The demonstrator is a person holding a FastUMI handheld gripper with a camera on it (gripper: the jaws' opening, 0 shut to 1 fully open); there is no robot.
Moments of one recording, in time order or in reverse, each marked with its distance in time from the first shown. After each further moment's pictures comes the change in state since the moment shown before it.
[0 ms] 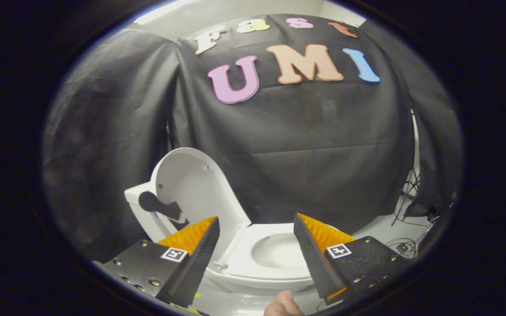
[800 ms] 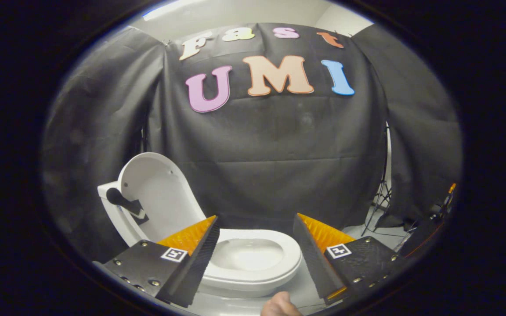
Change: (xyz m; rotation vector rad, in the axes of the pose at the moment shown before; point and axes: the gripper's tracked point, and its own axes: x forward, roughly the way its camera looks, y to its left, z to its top) arm -0.026 -0.092 0.024 -0.057 -0.070 -0.136
